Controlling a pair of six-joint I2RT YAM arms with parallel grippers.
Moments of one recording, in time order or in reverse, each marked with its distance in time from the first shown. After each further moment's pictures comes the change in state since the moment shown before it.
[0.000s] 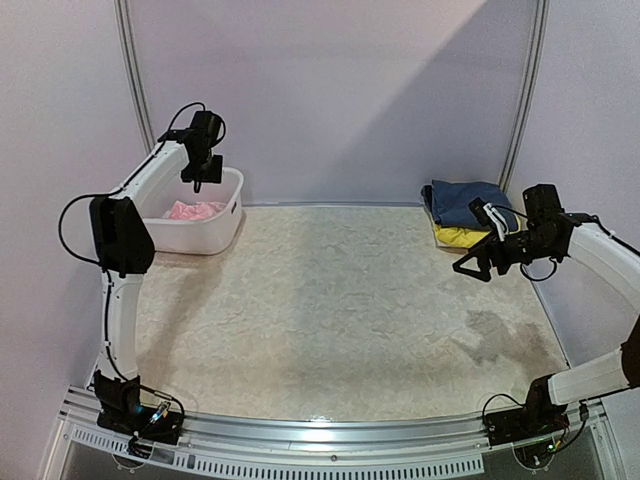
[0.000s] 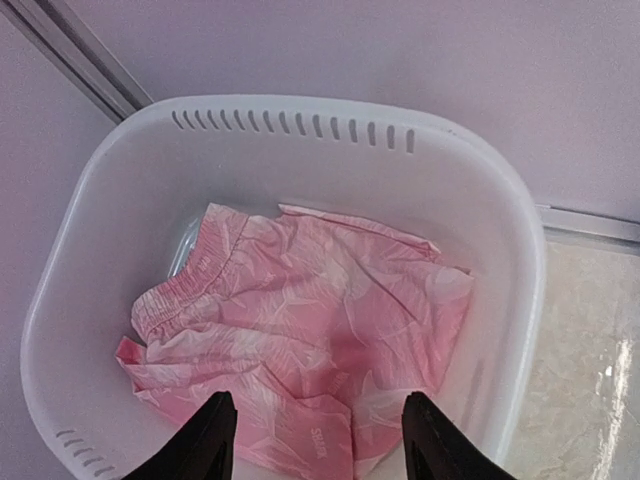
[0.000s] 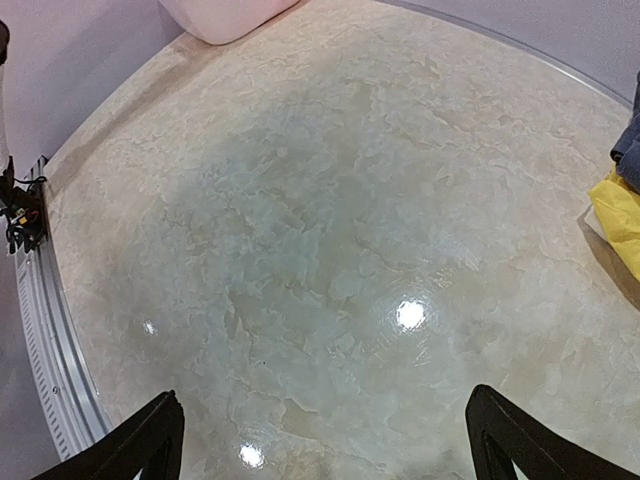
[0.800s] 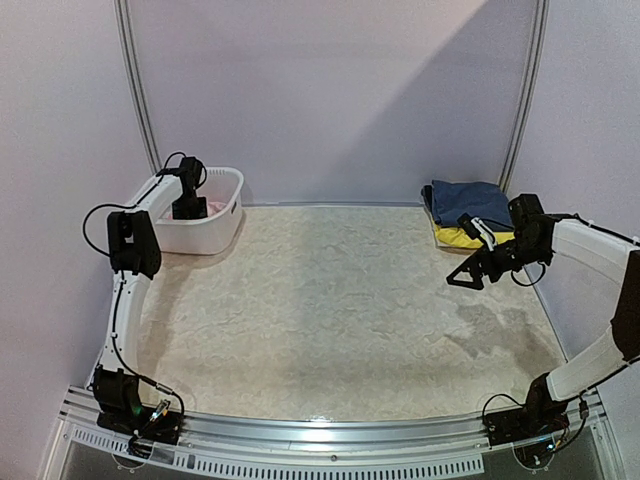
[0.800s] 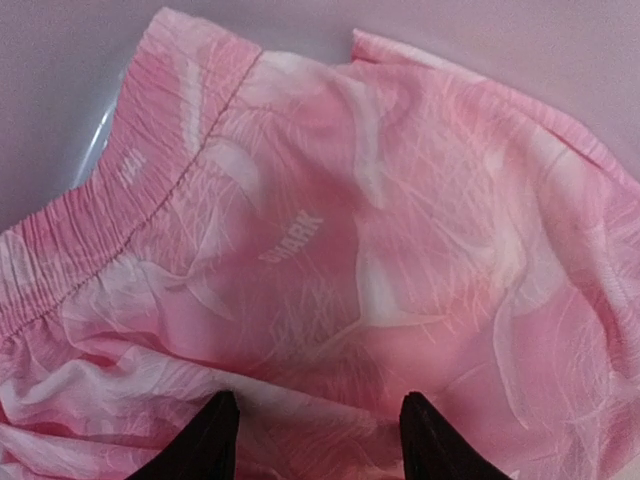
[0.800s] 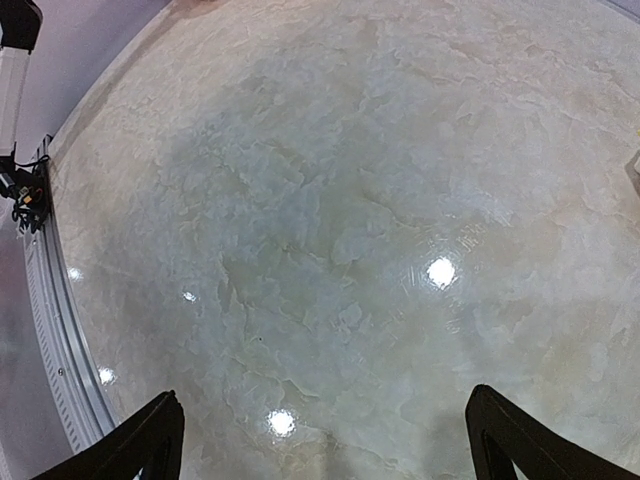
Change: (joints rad) left arm 0.199 0.367 0.158 -0.042 0.180 -0.089; right arm 0.005 0.160 0.005 -0.028 -0.007 -0.042
